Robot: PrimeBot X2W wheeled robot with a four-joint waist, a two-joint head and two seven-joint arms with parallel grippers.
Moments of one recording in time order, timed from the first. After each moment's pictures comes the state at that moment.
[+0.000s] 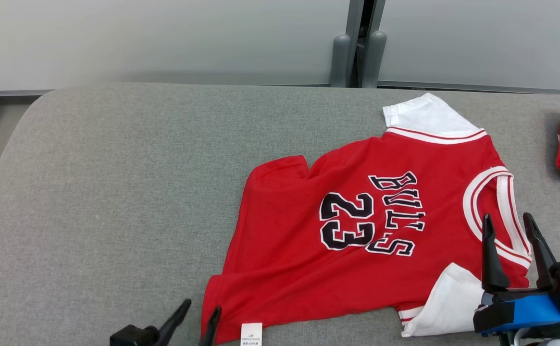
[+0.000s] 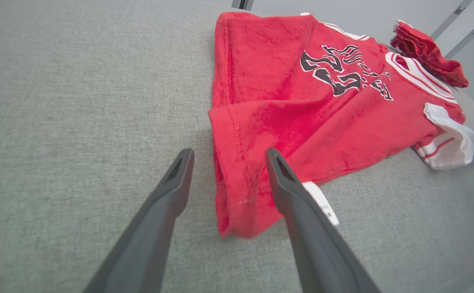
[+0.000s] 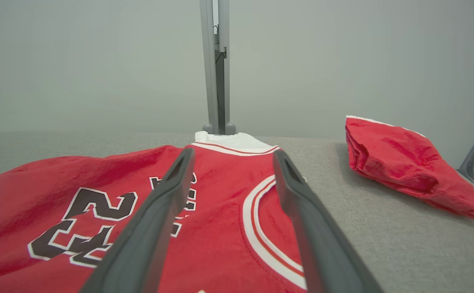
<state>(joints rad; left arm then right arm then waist) -0.02 0.31 -0.54 0.18 -0.56 -0.01 -0.14 -0.04 -0.05 -0.17 0.09 0.00 0.13 -0.20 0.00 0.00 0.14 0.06</state>
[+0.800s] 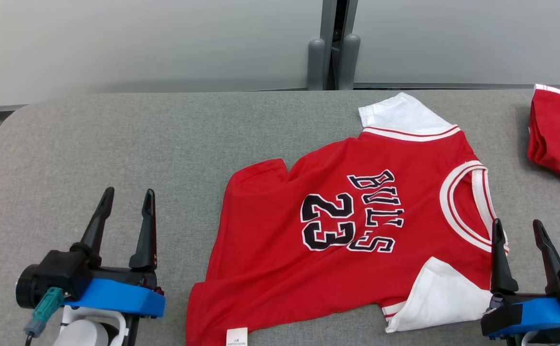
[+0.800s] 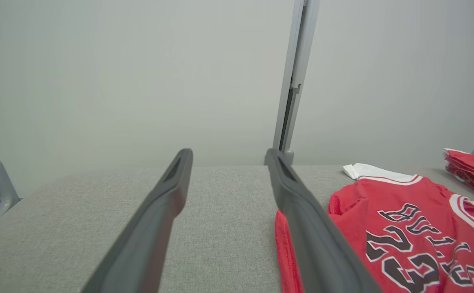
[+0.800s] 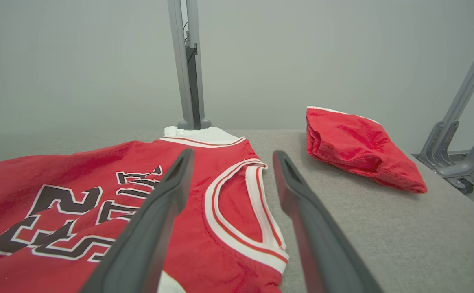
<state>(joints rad) -0.22 0.29 -0.32 0.11 -0.43 0.11 -0.26 -0.03 -0.05 -0.20 0.11 0.00 0.13 -0.20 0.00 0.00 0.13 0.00</state>
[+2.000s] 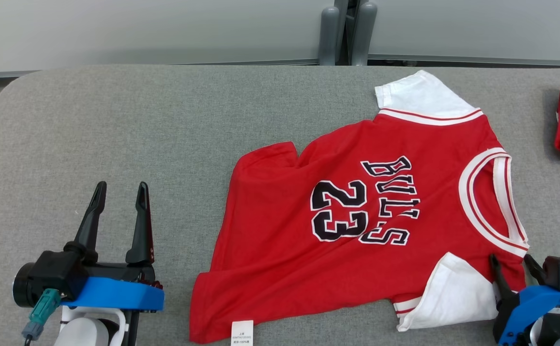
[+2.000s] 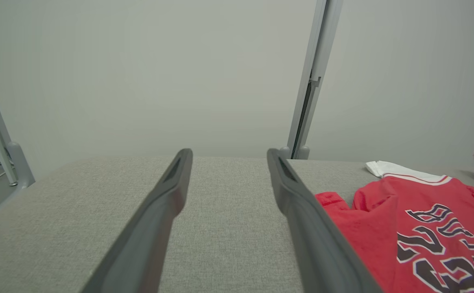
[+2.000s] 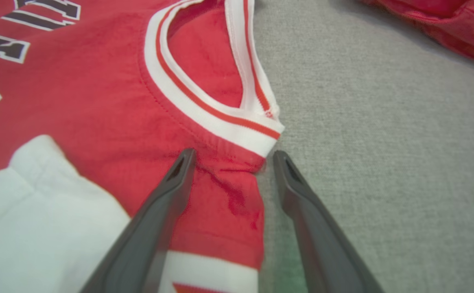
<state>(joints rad) -0.21 0.17 -0.16 0.12 -0.30 0.02 -0.26 -0.12 -0.21 -0.14 0.43 0.07 0.13 0.06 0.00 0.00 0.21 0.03</state>
